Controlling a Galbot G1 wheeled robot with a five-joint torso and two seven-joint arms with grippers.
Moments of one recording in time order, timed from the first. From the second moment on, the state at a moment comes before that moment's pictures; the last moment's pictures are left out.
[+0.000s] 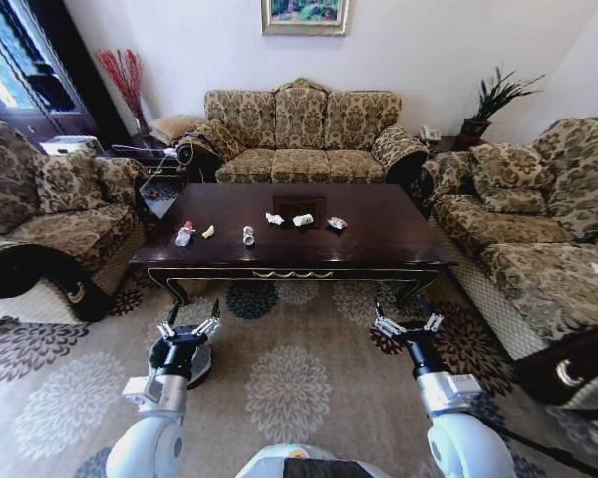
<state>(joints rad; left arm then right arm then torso) 1.74 -1.58 -0.74 -2.31 -0.24 0.01 0.08 -1.69 1.37 0.59 2.31 0.07 -0.02 0.00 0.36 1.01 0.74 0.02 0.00</state>
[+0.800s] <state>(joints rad) 1.74 -1.58 -0.74 -2.29 -0.25 0.01 0.08 -1.69 1.38 0.57 2.30 0.01 -0.02 -0.05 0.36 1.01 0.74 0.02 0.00</state>
